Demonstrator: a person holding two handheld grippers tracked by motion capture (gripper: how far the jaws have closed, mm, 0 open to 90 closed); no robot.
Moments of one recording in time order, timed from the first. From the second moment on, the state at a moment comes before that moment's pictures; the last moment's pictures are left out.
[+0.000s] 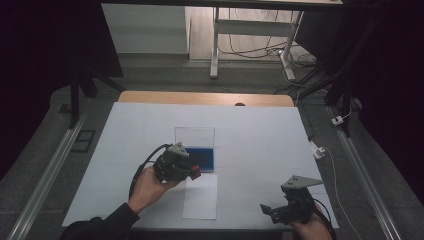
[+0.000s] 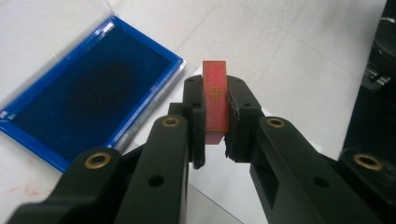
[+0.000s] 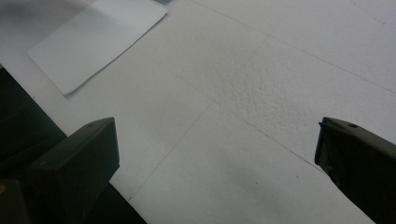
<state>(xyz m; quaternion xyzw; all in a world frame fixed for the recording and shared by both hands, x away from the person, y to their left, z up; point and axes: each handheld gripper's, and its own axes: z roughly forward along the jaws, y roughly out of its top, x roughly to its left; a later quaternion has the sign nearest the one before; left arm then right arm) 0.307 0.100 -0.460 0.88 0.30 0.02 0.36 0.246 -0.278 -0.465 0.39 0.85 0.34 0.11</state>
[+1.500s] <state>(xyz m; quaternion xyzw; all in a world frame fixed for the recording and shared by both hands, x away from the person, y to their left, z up) 0.292 0.066 -0.504 0.91 0.28 0.02 0.30 0.246 -0.278 -0.465 0.39 0.85 0.34 0.11</state>
